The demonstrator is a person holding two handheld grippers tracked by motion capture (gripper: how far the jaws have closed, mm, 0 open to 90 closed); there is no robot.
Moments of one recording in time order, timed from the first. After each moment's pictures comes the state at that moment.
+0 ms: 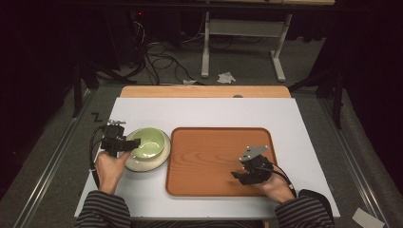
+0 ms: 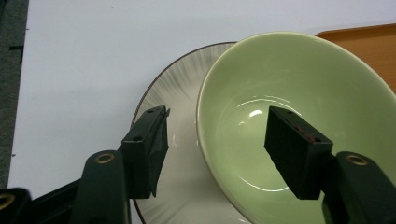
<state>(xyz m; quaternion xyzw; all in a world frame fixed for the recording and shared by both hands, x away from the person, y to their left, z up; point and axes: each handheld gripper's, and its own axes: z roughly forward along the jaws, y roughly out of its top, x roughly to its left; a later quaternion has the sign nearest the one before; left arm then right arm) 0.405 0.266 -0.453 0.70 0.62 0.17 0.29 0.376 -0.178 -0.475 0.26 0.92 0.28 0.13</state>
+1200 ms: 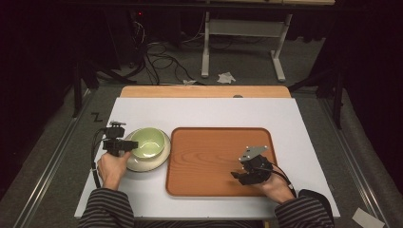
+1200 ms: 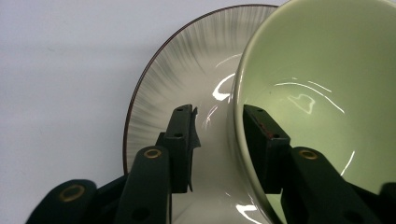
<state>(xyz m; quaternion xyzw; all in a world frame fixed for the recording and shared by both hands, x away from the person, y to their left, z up) 0.421 0.276 -0.478 0.69 0.67 0.11 0.27 0.376 -0.177 -0.475 0.25 0.92 0.28 0.12</state>
